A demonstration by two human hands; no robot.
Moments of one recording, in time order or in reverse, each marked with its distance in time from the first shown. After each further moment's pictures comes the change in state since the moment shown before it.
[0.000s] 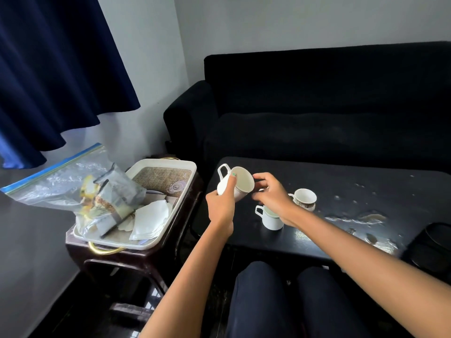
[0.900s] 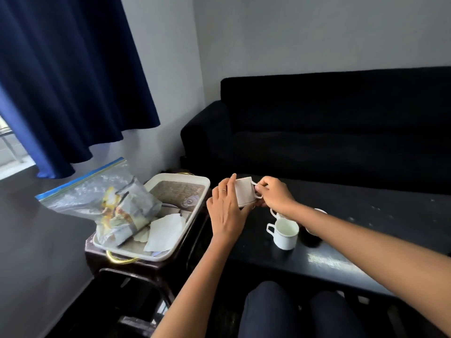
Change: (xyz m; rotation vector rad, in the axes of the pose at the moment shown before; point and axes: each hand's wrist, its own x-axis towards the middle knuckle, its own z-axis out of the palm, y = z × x) left_hand 0.012 0.014 -0.020 1.114 0.193 0.847; right_hand 0.031 -0.042 0.009 -0.290 0.065 -0.071
